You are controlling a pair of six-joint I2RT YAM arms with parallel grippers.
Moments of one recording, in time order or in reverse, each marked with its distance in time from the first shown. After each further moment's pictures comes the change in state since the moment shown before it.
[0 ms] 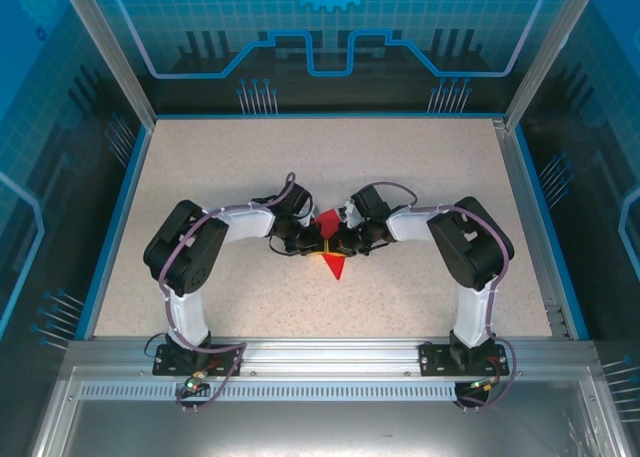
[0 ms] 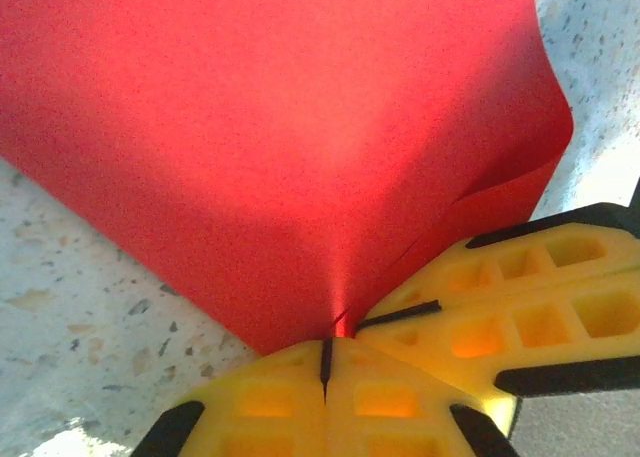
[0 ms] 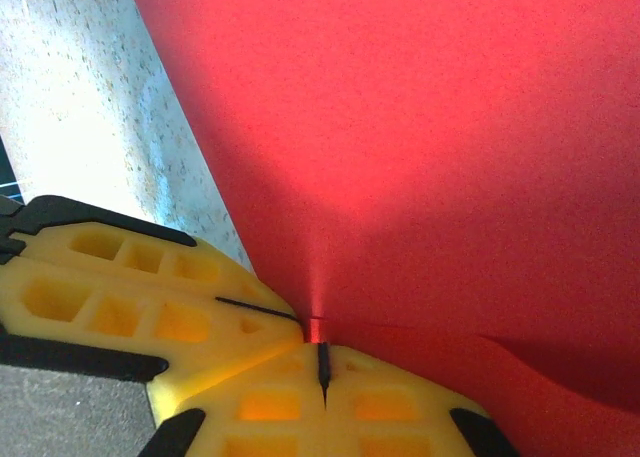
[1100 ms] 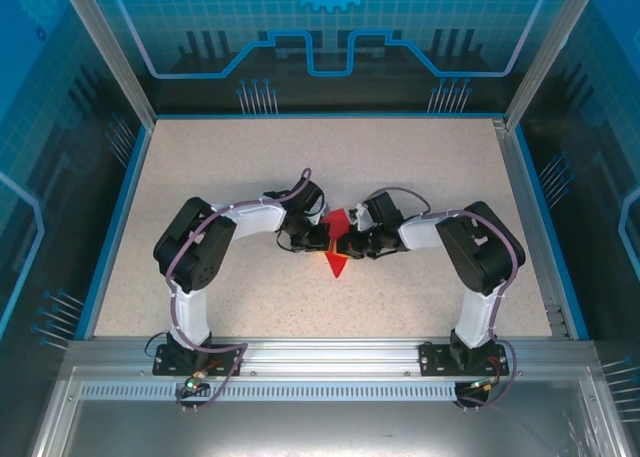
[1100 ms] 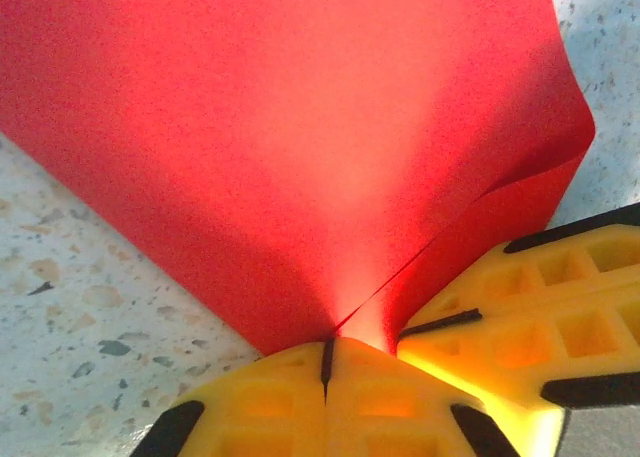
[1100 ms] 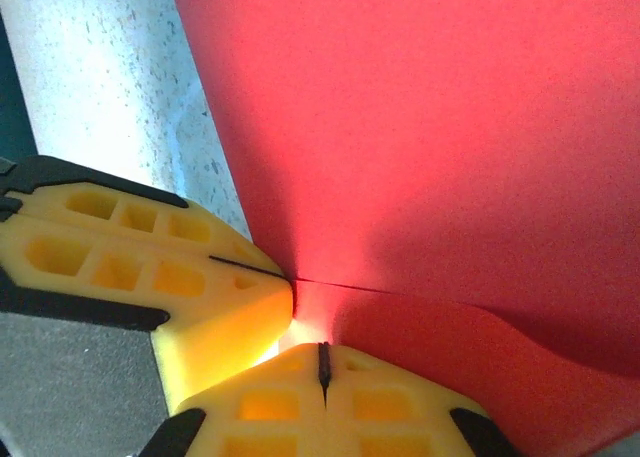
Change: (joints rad) left arm -0.046 0.063 0.109 -0.118 -0.106 0.130; right arm -0.053 -0.062 -0.155 0.188 -0.028 0.022
